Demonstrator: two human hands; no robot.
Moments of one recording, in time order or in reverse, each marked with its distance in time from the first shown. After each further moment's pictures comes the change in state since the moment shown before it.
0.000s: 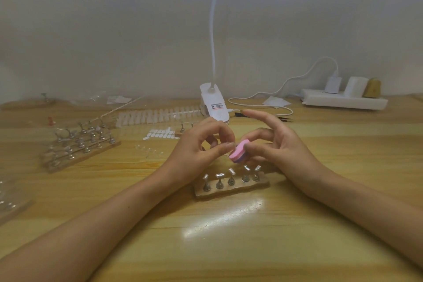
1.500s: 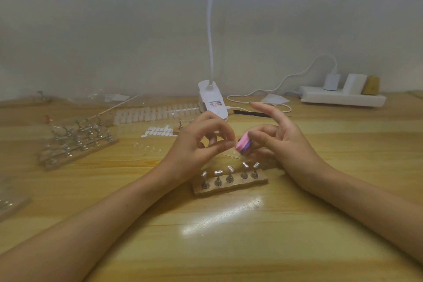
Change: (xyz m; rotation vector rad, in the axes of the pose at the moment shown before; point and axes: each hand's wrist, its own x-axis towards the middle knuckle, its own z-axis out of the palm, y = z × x) left_hand -0.001 -0.003 0.001 -0.031 0.001 0.046; right_hand -0.002 -0.004 0.003 0.022 0.039 -0.003
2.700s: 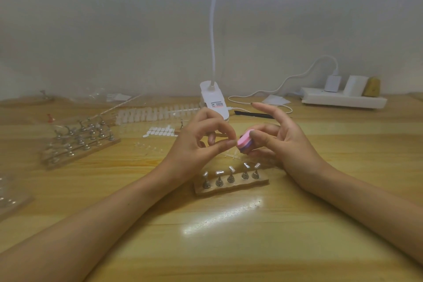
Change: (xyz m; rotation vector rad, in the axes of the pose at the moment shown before) left_hand -0.001 0.000 -0.001 -0.004 0.062 -0.017; right_hand 0.001 0.000 -0.001 -0.004 0.024 -0.012
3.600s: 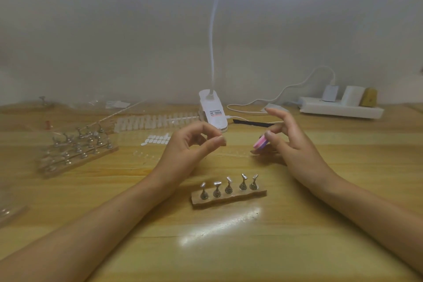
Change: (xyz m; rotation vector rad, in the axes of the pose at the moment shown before) left_hand 0.002 -0.005 -0.006 -0.204 0.070 -0.142; right_hand 0.004 0.001 -0.019 -0.312 0.122 -0.090
